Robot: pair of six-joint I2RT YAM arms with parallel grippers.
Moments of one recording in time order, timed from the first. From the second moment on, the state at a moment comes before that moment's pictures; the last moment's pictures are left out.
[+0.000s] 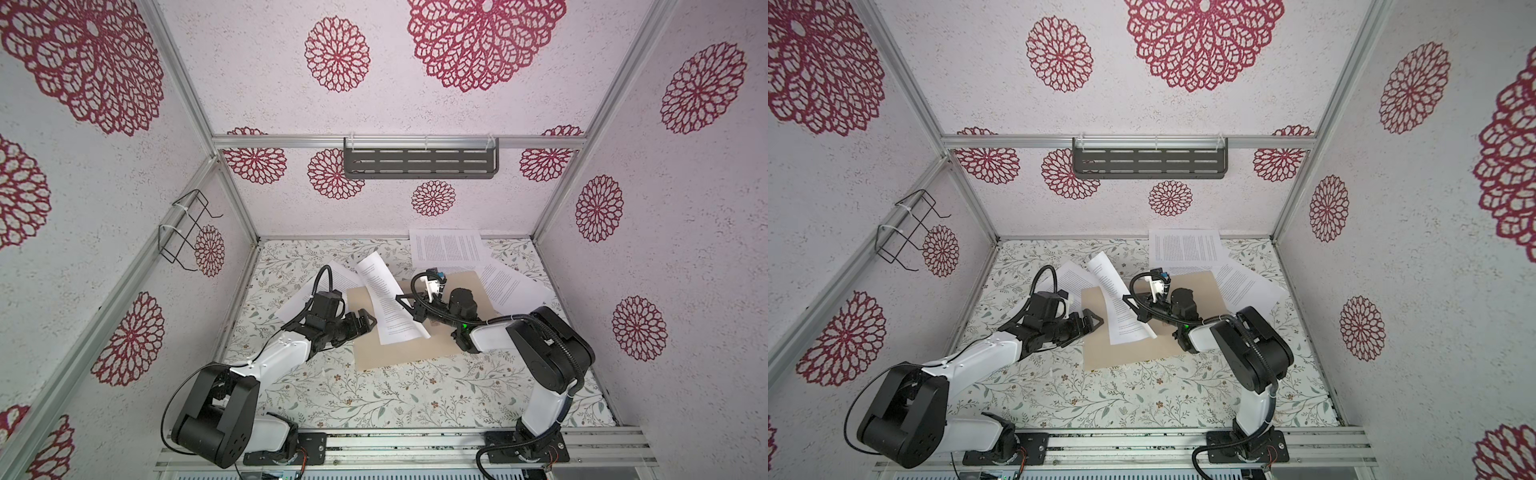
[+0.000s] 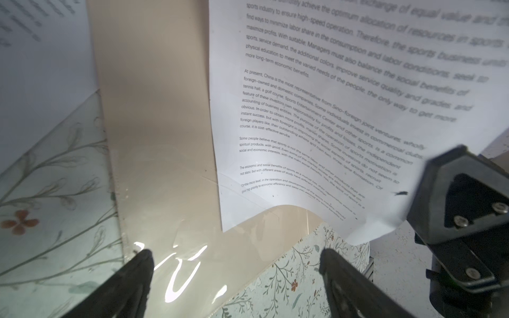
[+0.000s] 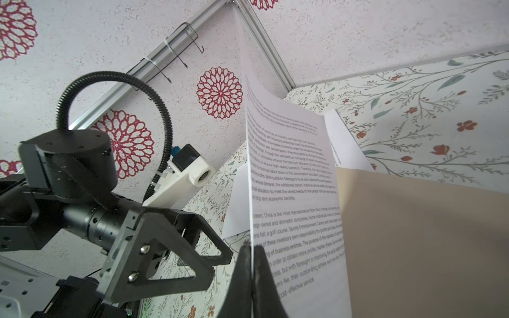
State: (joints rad) left arm -0.39 1.39 0.68 -0.11 0.38 -0.75; right arm 0.56 1.82 0.73 1.04 -0.59 0.63
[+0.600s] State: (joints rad) left arm -0.54 1.62 0.85 0.04 0.43 -0.80; right arm 0.55 1.79 0.80 0.63 -0.44 0.52
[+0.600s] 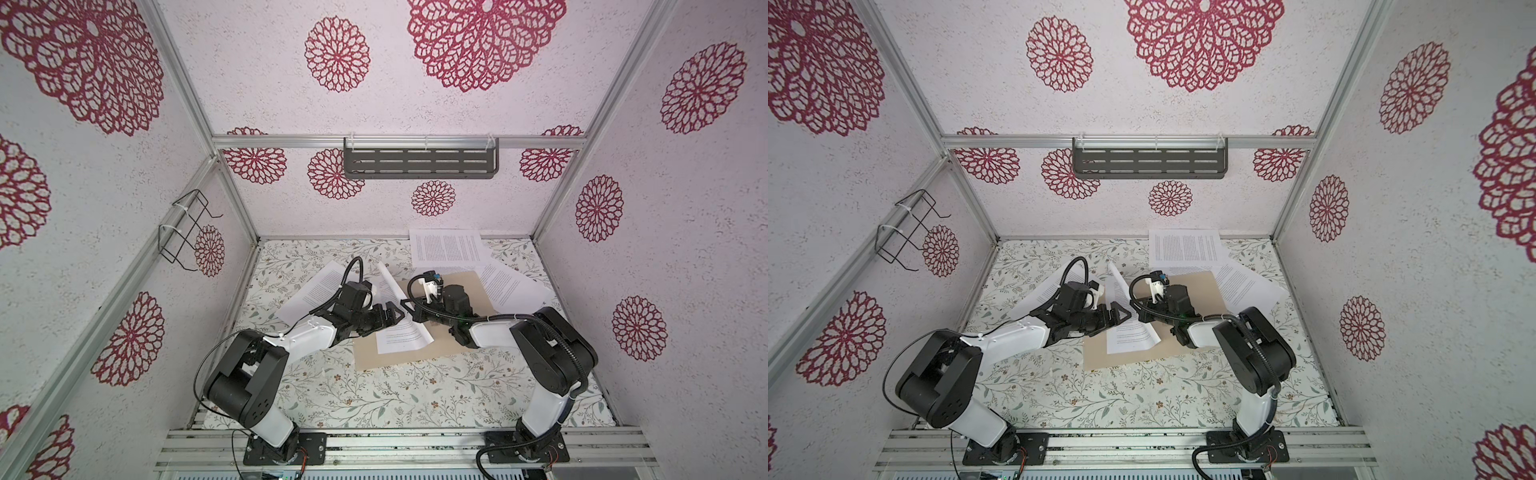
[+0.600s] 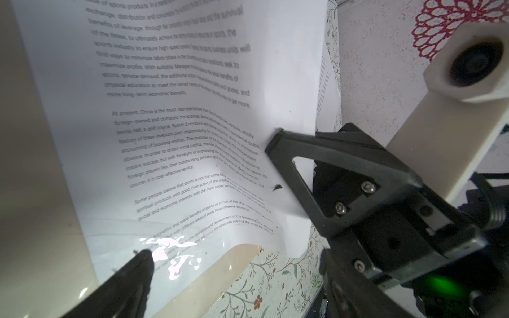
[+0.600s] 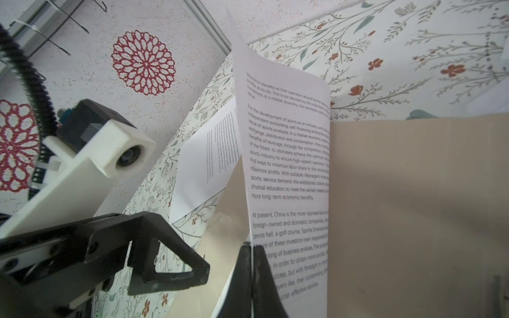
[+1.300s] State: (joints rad) left arm -0.56 1.73 0.83 0.16 0.44 -0.85; right arm 0.53 1.74 0.84 0.42 -0.40 0.49
